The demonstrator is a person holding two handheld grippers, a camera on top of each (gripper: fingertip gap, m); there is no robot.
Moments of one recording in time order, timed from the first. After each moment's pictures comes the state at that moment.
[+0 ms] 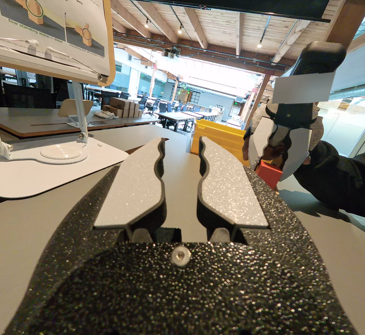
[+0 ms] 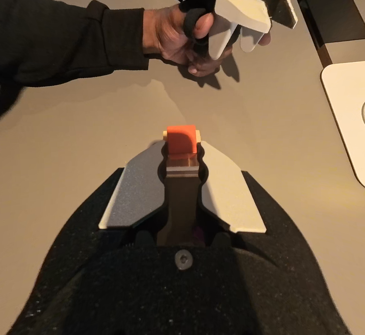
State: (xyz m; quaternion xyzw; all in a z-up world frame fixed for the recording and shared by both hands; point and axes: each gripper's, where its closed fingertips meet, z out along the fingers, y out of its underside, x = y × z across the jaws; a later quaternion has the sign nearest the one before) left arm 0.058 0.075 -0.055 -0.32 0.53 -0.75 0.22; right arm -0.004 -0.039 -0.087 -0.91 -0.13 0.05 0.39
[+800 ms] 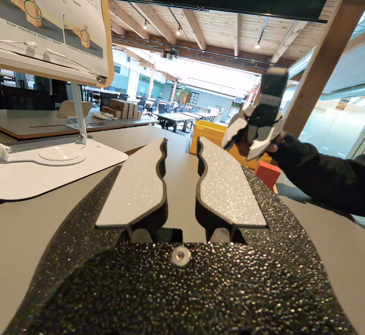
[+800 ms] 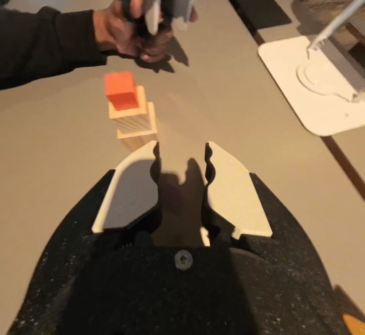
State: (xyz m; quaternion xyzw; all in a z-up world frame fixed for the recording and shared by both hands) left arm 0.057 0.075 -0.054 -0.32 0.53 -0.76 0.22; right arm 0.064 -0.085 -0.092 -0.89 -0.06 0.02 0.45
